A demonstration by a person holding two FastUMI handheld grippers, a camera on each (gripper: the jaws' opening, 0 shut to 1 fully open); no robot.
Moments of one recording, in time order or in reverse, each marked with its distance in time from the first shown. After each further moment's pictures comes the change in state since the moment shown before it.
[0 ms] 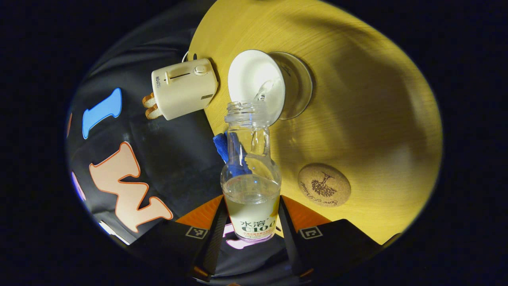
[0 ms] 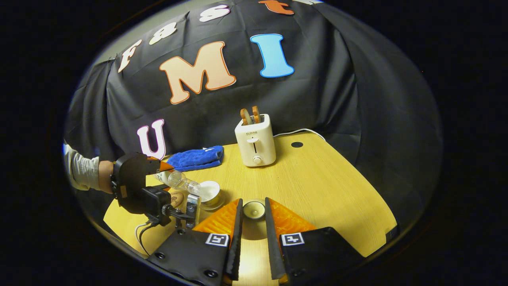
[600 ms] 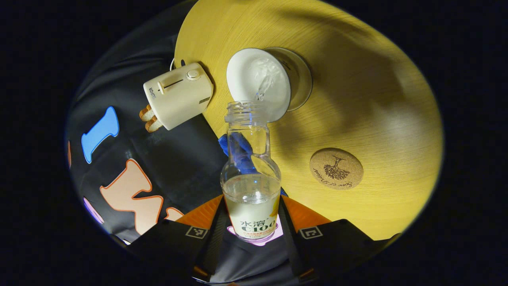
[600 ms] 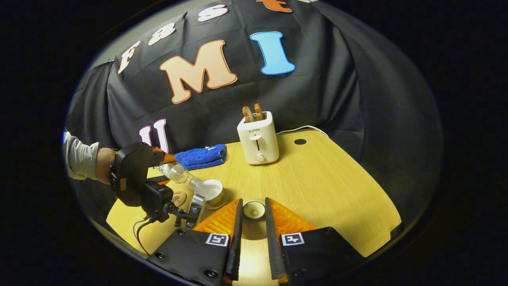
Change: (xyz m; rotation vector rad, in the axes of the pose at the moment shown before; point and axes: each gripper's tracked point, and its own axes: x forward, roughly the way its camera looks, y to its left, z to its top) left arm -0.010 0.021 -0.001 0.164 0.042 0.009; right arm 0.005 0.003 -0.004 0.027 0.018 0.017
